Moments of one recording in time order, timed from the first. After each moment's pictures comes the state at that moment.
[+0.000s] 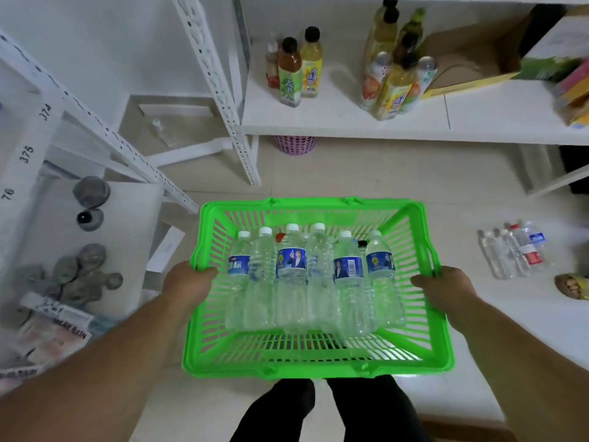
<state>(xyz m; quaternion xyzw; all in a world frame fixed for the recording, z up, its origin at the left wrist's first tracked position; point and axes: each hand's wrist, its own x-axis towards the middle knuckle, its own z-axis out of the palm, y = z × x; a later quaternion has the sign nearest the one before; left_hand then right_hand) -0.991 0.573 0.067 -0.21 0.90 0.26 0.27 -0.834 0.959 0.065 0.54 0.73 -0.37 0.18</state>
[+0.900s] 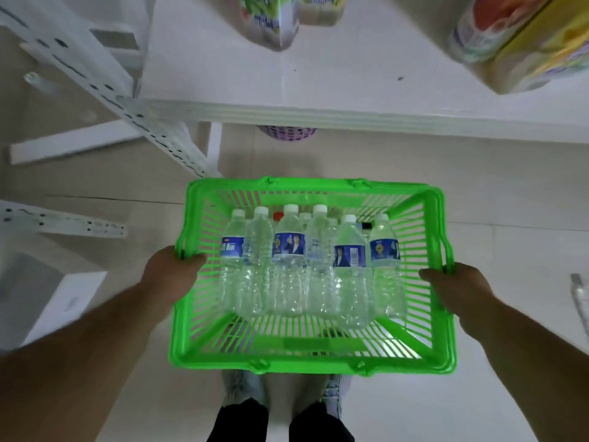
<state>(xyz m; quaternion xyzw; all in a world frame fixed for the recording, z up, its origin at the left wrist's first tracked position) -1.262 0.695 -0.292 -0.20 0.90 0.24 0.30 -1.103 1.076 -0.283 0.57 0.70 -0.38 0.21</state>
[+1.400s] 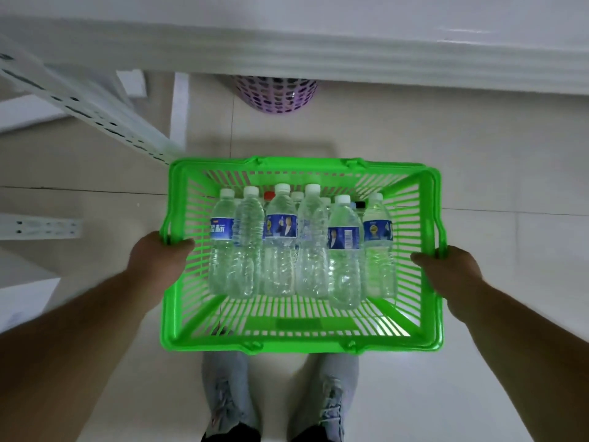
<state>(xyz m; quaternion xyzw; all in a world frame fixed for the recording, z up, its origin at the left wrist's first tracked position) -1.297 0.714 -0.403 -0.22 0.91 0.22 0.29 -1.136 1.086 -0.391 0.59 0.69 -0.37 0.20</state>
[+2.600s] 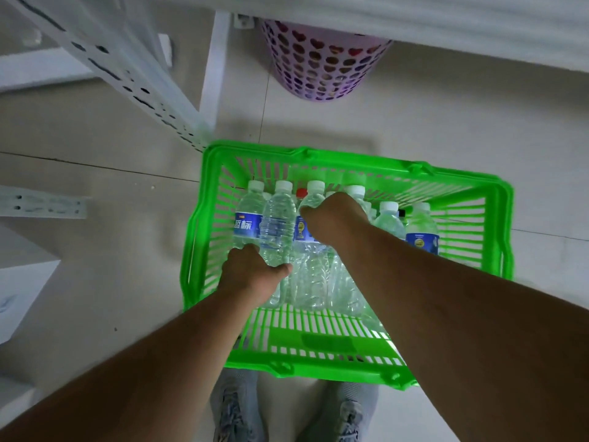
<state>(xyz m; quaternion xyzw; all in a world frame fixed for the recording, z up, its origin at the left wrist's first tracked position) -1.267 0.754 -0.482 -0.12 0.88 0.17 0.42 -1.309 0.917 -0.454 0.37 0.81 -0.30 0.35</state>
